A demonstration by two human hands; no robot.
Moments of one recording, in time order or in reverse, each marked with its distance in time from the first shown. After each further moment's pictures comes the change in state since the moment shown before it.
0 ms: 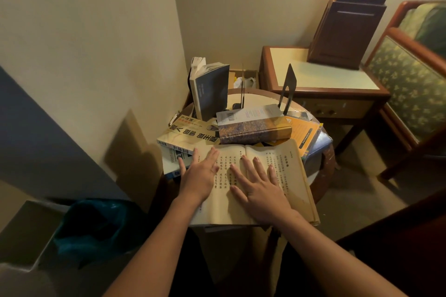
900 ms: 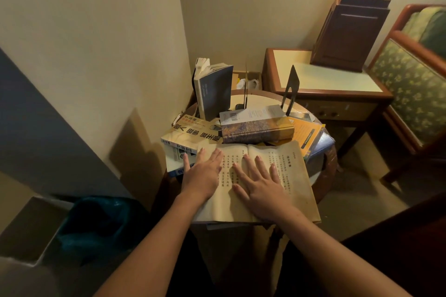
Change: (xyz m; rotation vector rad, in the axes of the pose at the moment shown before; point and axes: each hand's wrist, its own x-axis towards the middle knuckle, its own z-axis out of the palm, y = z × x) left_hand -0.006 0.004 -0.006 0.222 -0.047 0.050; right_hand -0.002 -0.003 -0.008 -0.021 -0.037 -0.006
